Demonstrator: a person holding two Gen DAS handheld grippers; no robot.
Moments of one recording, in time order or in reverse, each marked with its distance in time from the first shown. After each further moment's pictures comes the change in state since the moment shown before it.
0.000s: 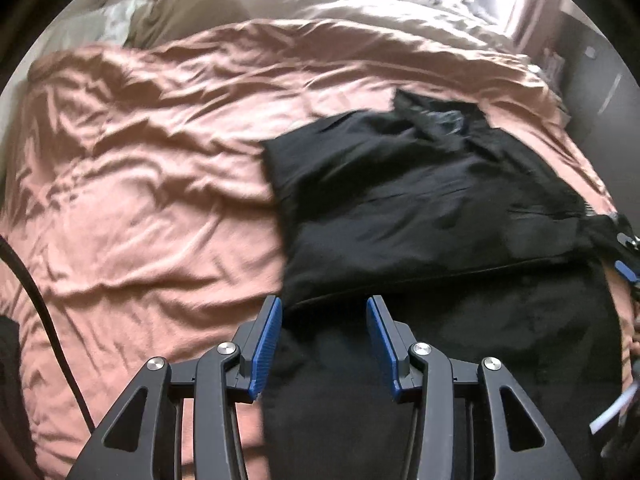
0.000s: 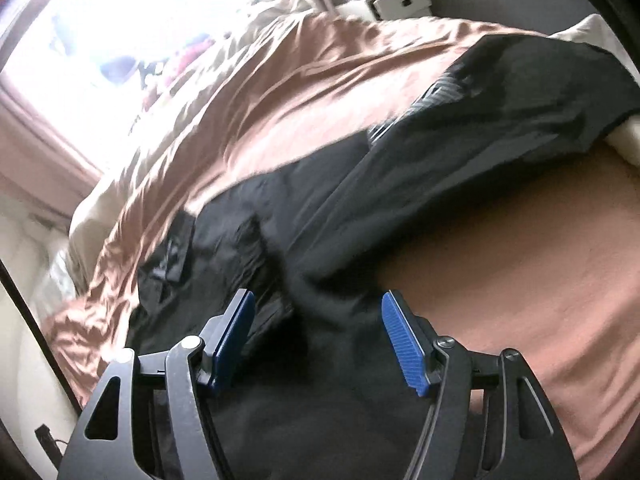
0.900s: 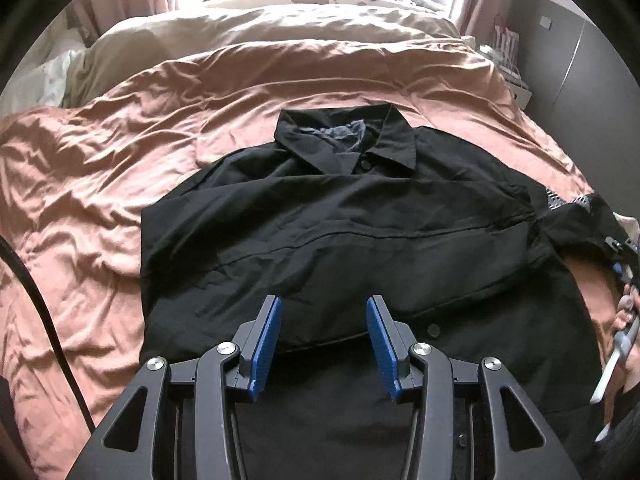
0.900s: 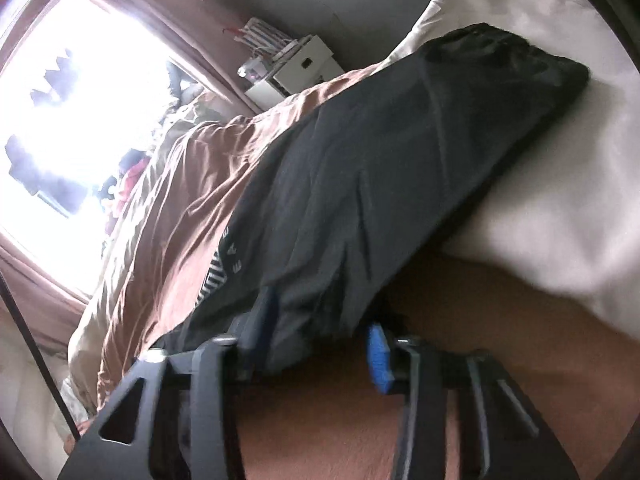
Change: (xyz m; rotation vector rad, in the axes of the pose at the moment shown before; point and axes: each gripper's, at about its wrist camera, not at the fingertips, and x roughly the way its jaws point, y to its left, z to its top) left arm 0.021 -0.115 0.039 0.131 -0.026 -0.058; right arm -0.023 -0.139 0.010 0.278 -0.254 -0.030
